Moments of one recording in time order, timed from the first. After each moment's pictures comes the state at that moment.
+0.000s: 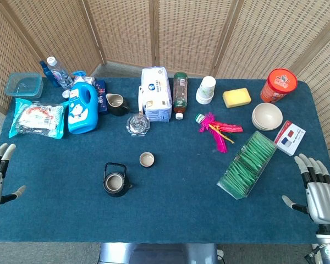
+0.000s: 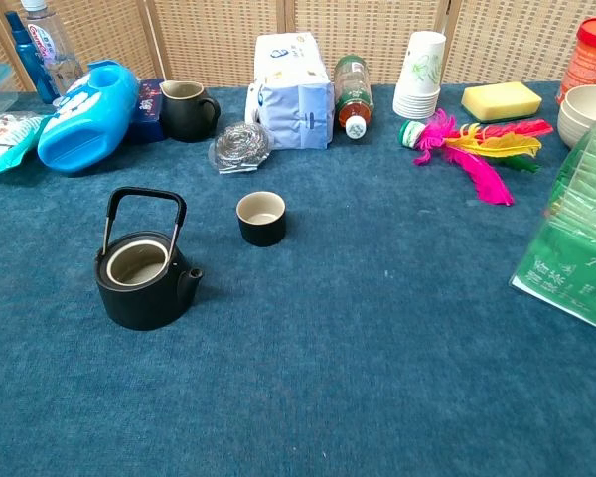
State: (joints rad) left arm -0.09 -1.09 -0.06 -1.74 1.42 1.50 0.21; right arm 0.06 -1.08 0.07 -1.71 -1.49 1.50 -0.01
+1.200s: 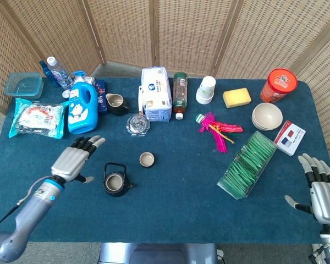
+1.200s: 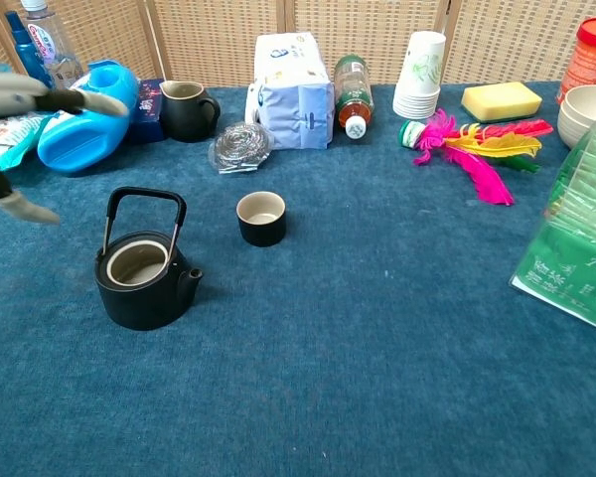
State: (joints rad) left arm -0.60 -1.16 -0.15 -1.91 1.00 0.93 0.48; right arm 0.06 -1.06 0.08 -1.70 -1.48 1.49 0.04
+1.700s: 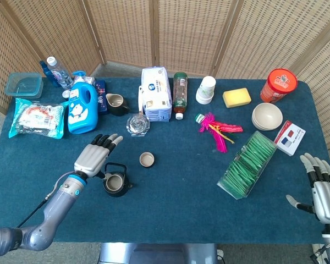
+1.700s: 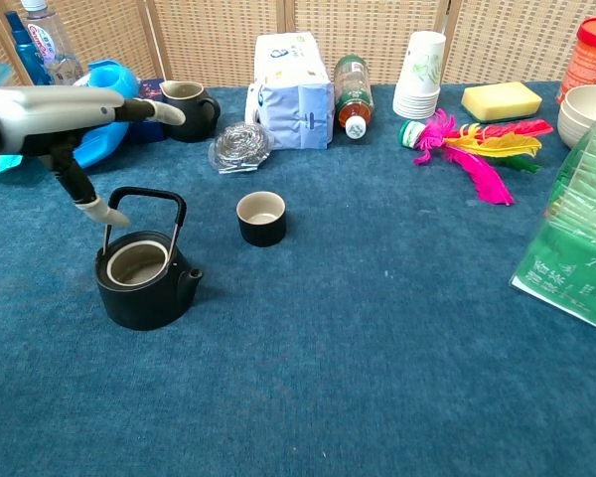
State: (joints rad) left arm -0.74 -1.33 -0.16 -1.86 0.81 1.01 0.65; right arm 0.06 -1.05 0.08 -1.70 -1.47 1.48 0.06
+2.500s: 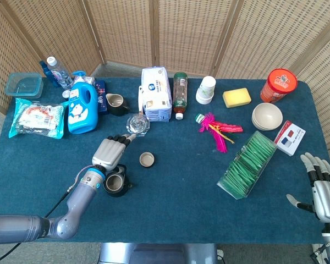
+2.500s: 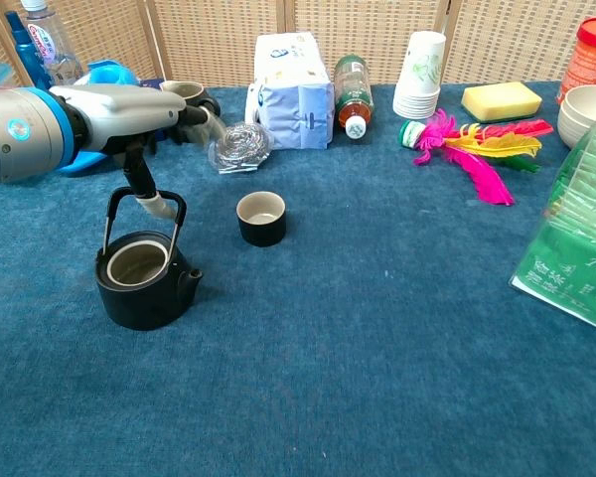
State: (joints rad) left arm -0.91 -1.47 -0.17 -1.76 0.64 1.08 0.81; right arm 0.06 -1.06 0.08 -1.69 -1.46 1.47 0.06
